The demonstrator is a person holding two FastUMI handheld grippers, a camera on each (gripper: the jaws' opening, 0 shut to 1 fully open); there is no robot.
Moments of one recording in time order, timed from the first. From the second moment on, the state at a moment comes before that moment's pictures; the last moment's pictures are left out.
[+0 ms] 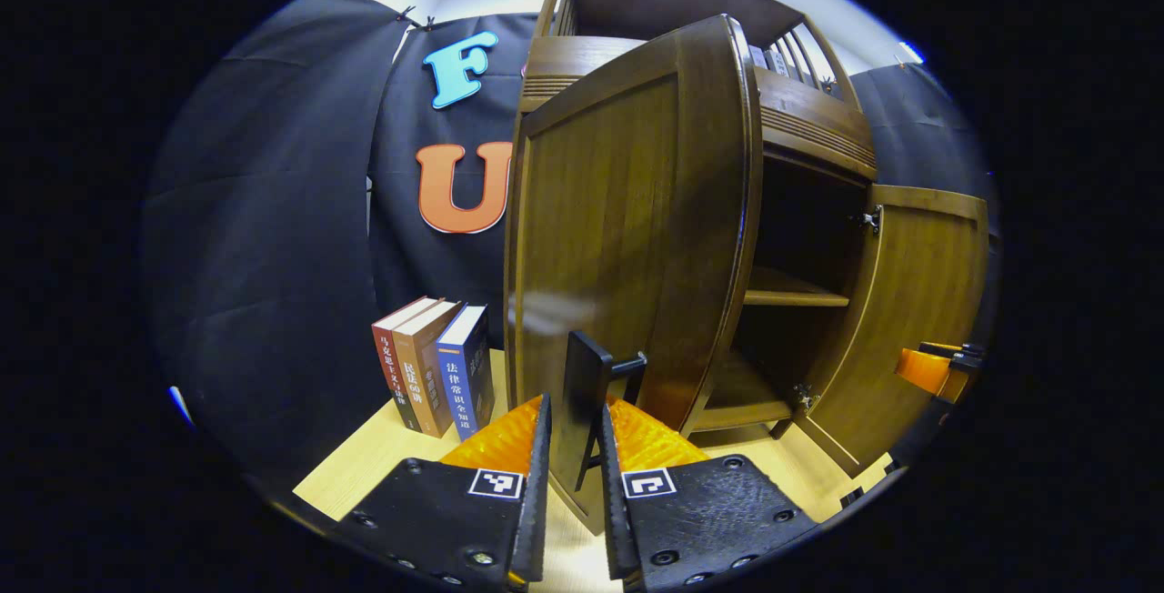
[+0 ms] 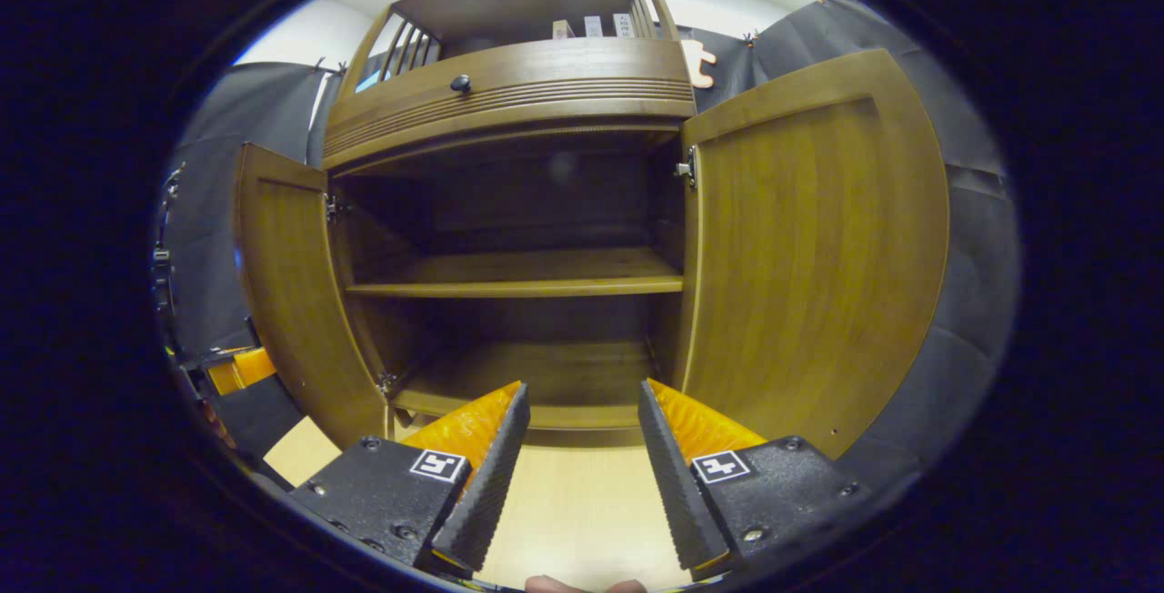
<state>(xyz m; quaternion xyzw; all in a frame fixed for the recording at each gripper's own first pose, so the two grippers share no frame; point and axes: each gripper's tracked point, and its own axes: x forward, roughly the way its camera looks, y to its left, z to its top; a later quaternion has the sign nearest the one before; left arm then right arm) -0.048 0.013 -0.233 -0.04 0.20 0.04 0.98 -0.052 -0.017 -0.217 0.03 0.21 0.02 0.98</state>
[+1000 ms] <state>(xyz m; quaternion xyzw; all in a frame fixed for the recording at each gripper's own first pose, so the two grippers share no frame) -0.095 0.142 -0.223 0.02 0.20 0.14 0.97 -0.041 0.025 -0.210 0.02 0.20 0.04 0.98</state>
